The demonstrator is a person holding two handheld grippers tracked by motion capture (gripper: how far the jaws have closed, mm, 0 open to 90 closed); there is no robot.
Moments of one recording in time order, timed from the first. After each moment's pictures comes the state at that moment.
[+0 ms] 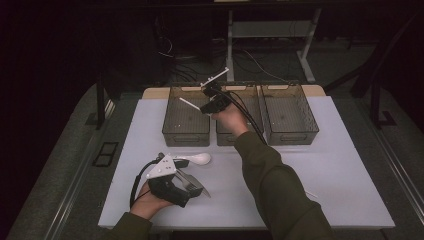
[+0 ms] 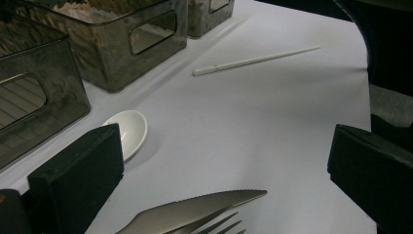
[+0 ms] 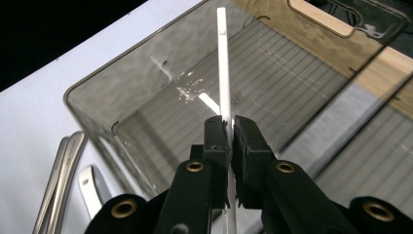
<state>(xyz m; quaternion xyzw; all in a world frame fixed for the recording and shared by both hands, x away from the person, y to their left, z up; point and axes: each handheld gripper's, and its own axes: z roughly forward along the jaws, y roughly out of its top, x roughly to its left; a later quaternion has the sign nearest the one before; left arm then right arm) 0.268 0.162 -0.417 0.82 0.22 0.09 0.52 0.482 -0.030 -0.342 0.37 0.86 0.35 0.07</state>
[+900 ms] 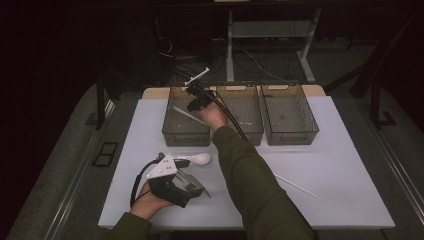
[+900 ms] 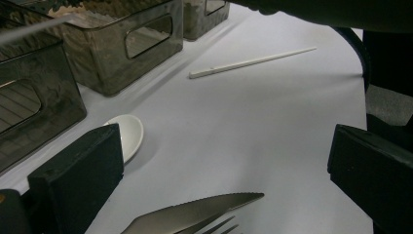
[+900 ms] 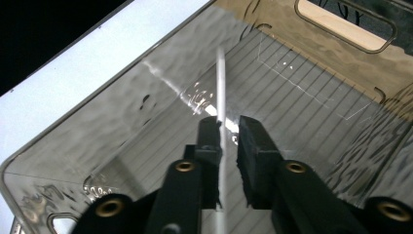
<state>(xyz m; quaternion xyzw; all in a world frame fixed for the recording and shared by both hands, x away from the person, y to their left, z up) 0.267 0.159 -0.416 0.82 0.22 0.09 0.52 0.514 0.020 -0.363 0.40 0.85 0.33 0.08</state>
